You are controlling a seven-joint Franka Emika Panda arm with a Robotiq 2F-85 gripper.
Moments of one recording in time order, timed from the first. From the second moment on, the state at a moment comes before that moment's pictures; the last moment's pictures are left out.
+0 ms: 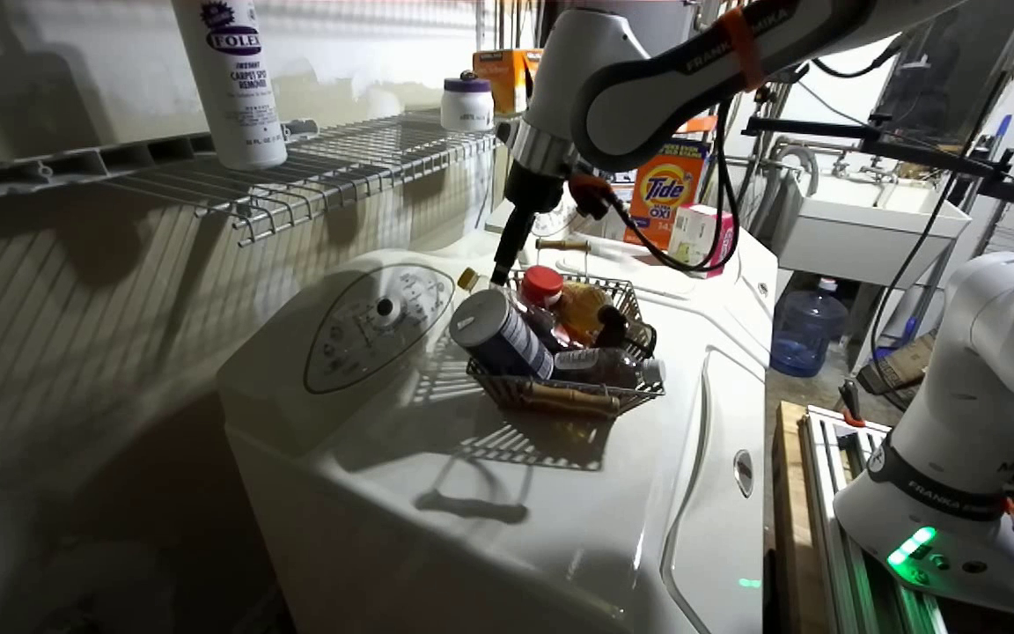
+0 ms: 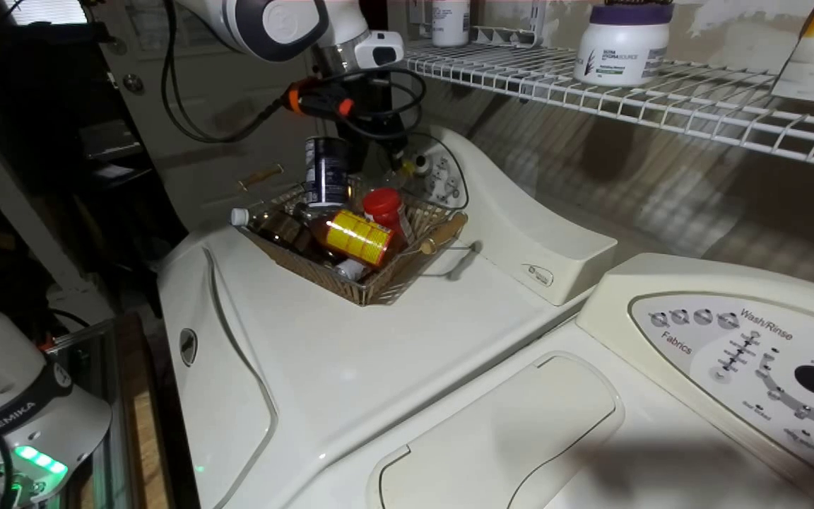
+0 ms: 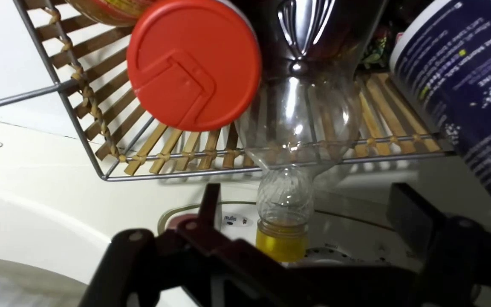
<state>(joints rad) 0.04 0.02 -0.01 -2.14 0.00 2.44 -0.19</state>
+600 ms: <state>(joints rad) 0.04 0.12 0.00 -2.07 0.00 2.43 -0.18</state>
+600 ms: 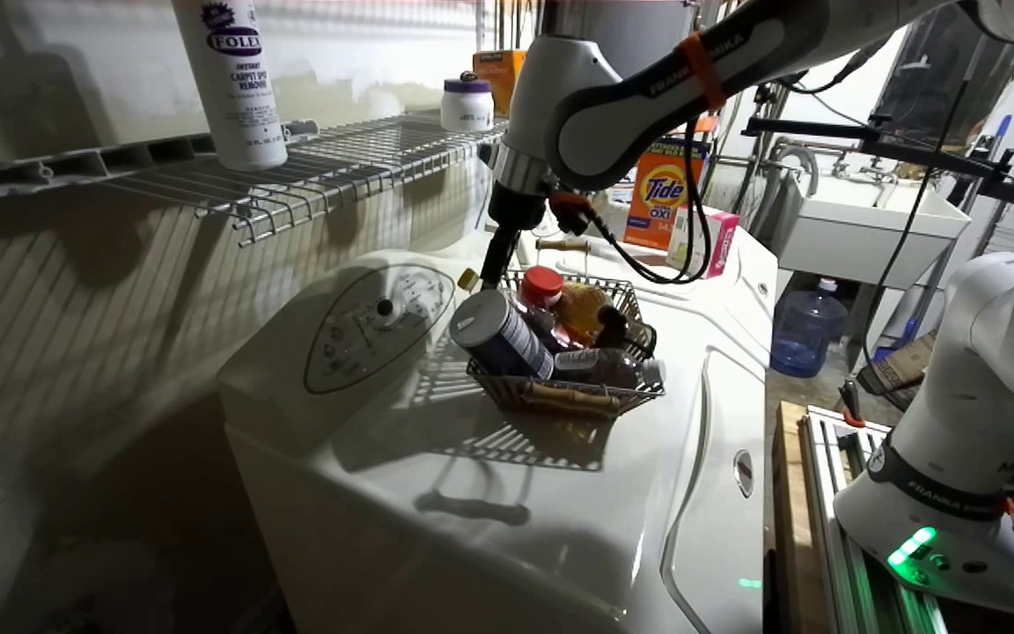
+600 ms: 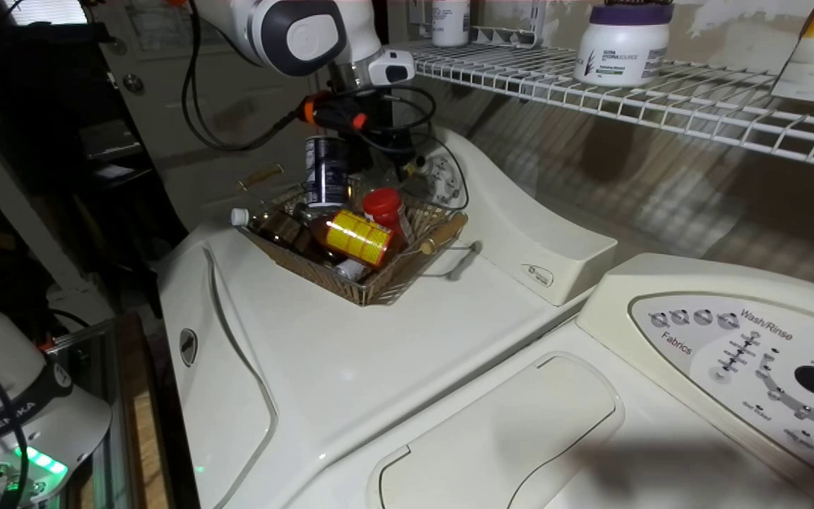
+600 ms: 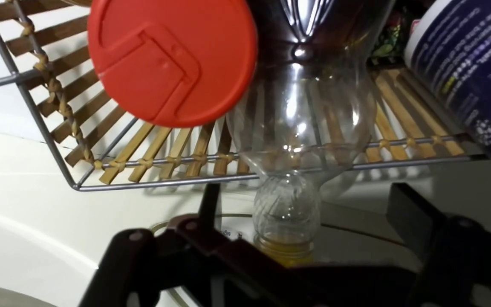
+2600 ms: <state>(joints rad) 0.02 -0.18 -0.01 -2.30 0.01 2.70 -0.08</state>
